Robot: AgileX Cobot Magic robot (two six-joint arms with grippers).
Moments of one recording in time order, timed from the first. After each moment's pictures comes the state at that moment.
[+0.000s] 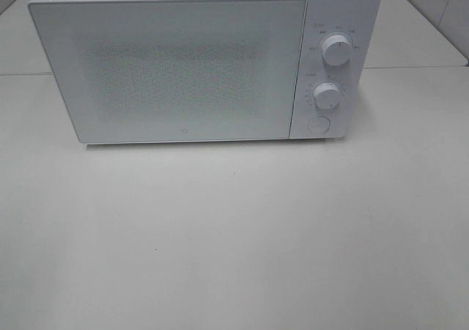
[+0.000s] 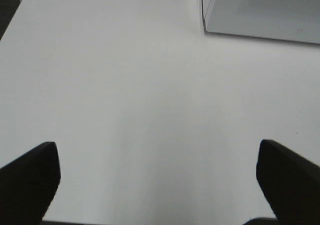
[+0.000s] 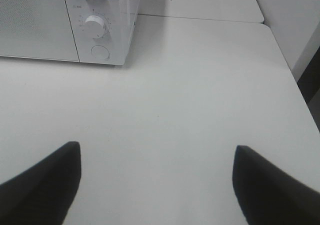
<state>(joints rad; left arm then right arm) -0.08 0.14 -0.52 0.05 1.08 -0.16 0.06 0.00 -0.49 -0.06 0.97 -0.01</state>
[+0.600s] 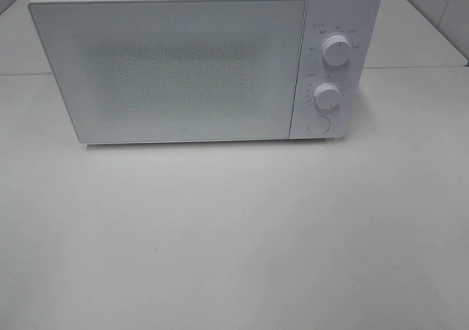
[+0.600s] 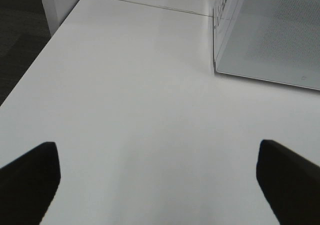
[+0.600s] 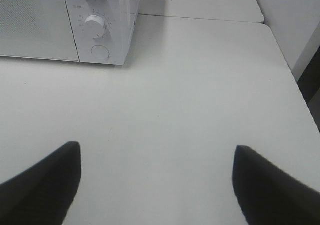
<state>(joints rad) 0.01 0.00 -0.52 0.04 1.08 -0.16 0.06 0.00 -0.49 -0.06 0.97 -0.01</state>
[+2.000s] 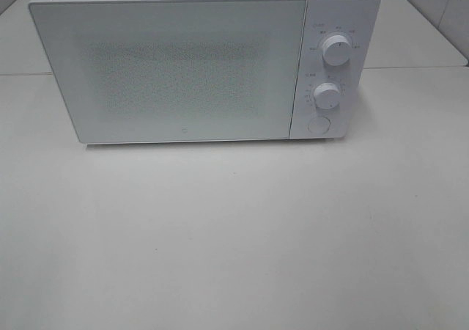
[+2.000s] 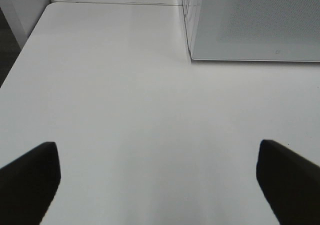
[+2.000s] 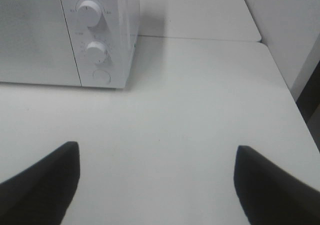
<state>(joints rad) 0.01 0.00 -0.52 -0.06 1.08 0.03 0.06 0.07 -0.52 -0.06 0.86 0.01</state>
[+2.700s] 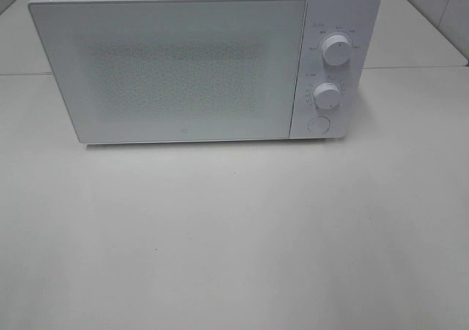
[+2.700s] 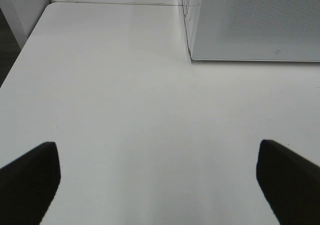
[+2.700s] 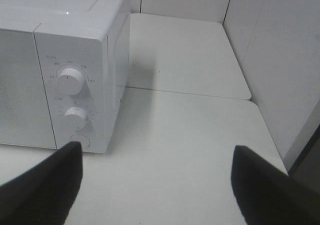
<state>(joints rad) 0.01 0.00 -0.52 -0.06 1.08 0.03 0.06 0.45 -0.52 -0.14 0.39 0.02</state>
